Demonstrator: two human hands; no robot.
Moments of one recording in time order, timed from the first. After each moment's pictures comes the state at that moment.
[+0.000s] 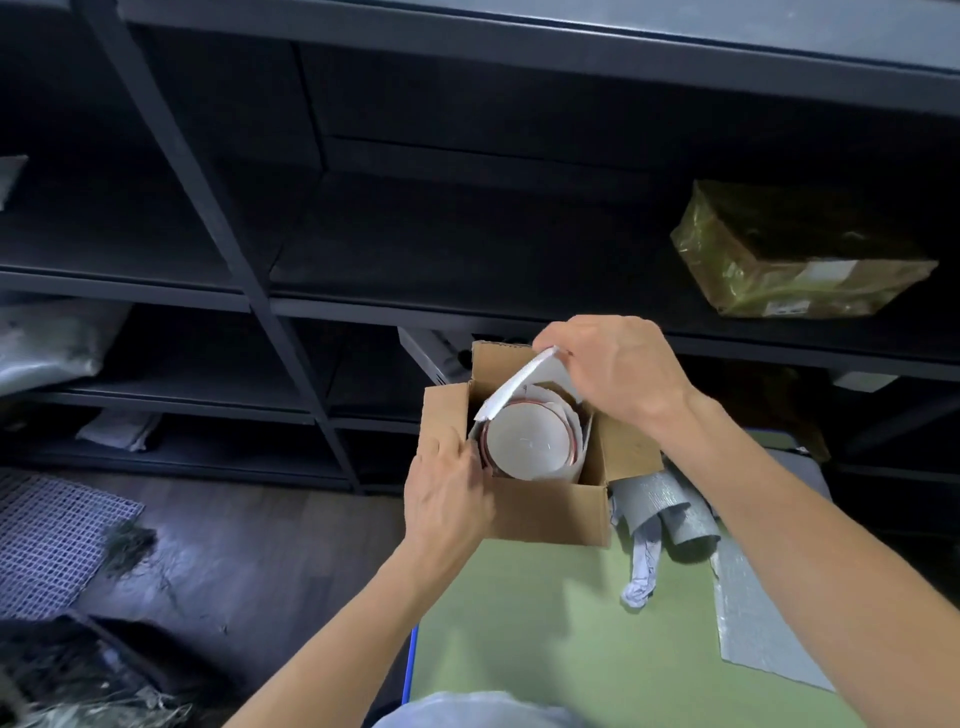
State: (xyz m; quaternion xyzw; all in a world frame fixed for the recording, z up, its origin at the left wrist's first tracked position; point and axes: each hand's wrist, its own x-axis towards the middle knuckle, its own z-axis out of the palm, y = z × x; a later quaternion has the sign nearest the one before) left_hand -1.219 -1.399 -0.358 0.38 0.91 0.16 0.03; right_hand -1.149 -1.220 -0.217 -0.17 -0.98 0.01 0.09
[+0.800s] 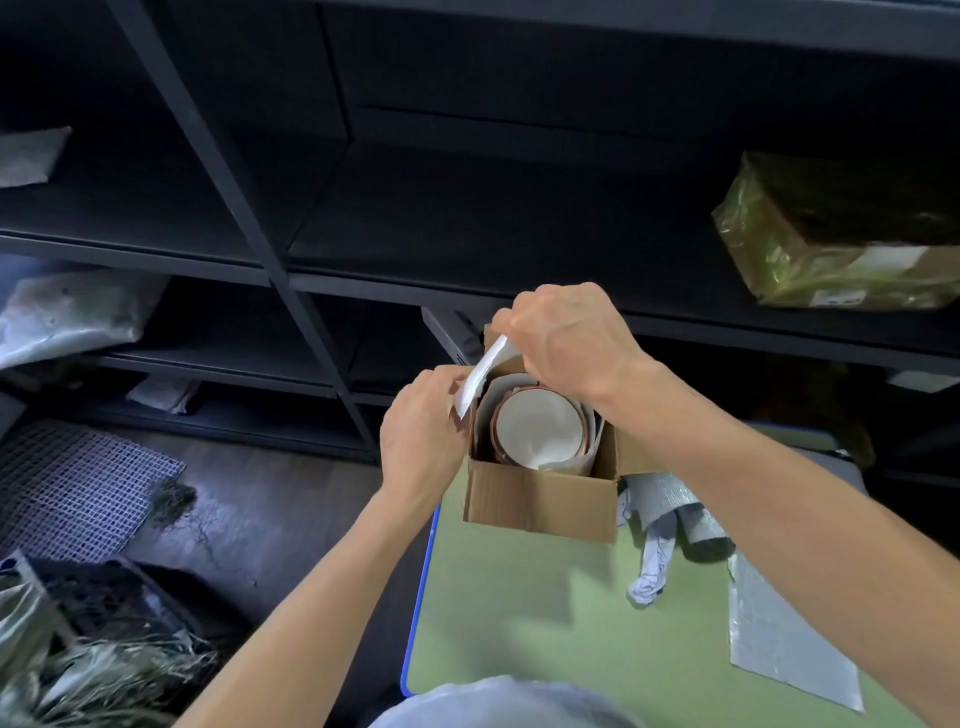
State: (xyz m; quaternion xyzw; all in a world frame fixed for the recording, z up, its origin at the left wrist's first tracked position) left_hand -1.253 -1.394 -0.328 0.31 0.88 0.35 0.00; right_hand -1.192 -1.237 -0.215 -0.05 -0.99 -0.16 0.03
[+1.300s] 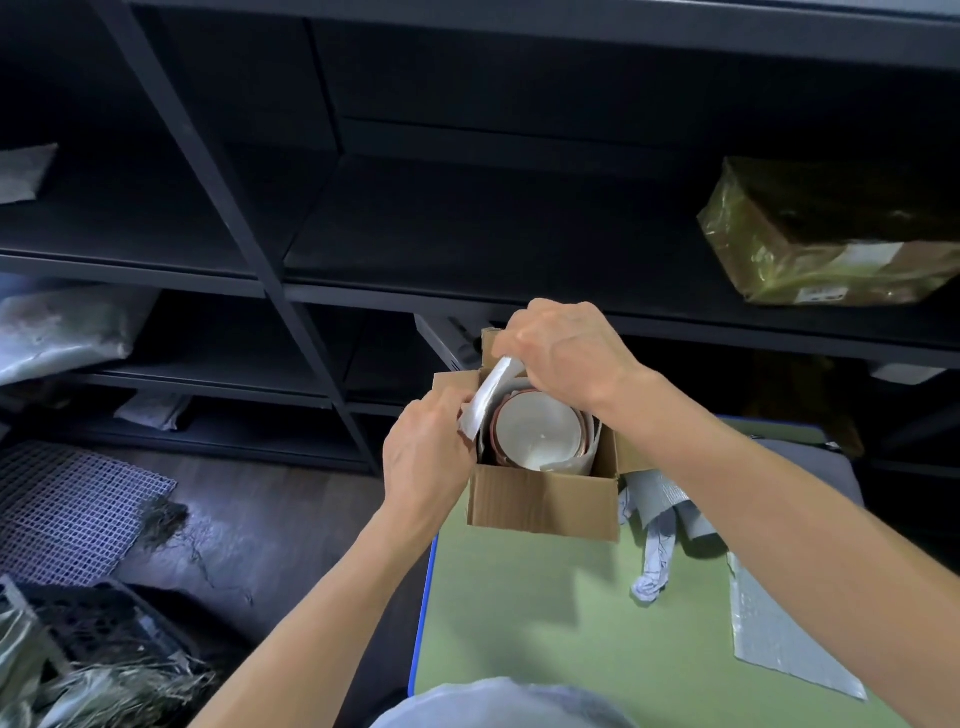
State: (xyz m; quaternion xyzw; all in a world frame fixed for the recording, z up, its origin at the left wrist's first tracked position) left_hand -1.243 -1.404 -0.324 0.35 0.90 0.27 0.01; right_hand -1.188 -1.235 -0.228 -0.04 -0.99 -0.10 0.02
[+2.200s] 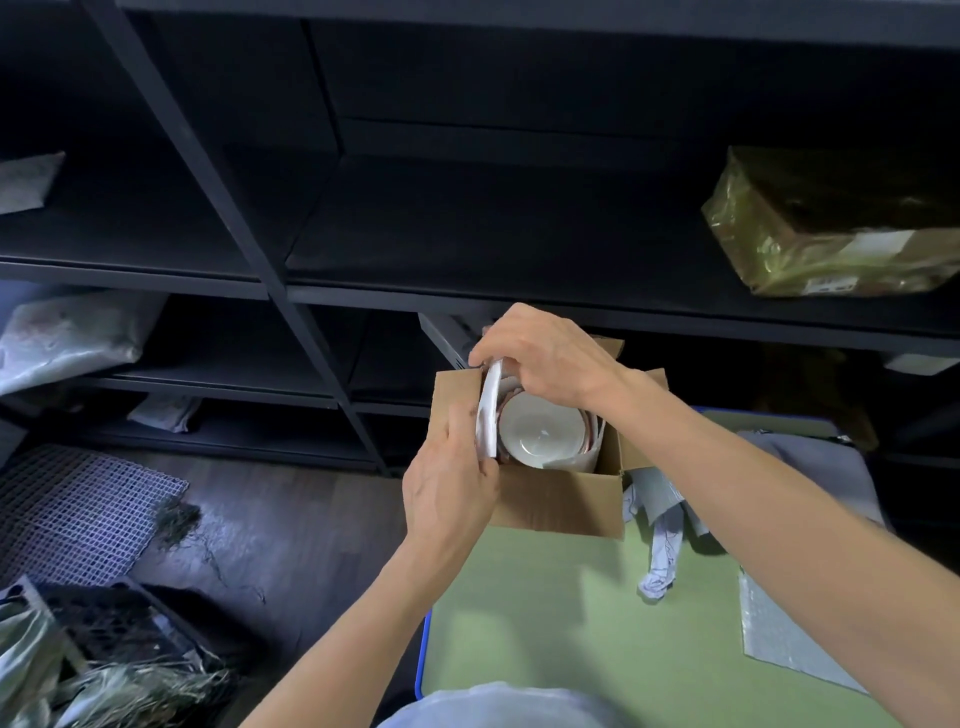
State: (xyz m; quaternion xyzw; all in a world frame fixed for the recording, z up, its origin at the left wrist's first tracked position) left_hand -1.207 -1.405 -0.325 0.30 0.91 0.28 0.05; right_hand -1.196 -1.219 -0.264 0.00 -0.99 0.13 0.06
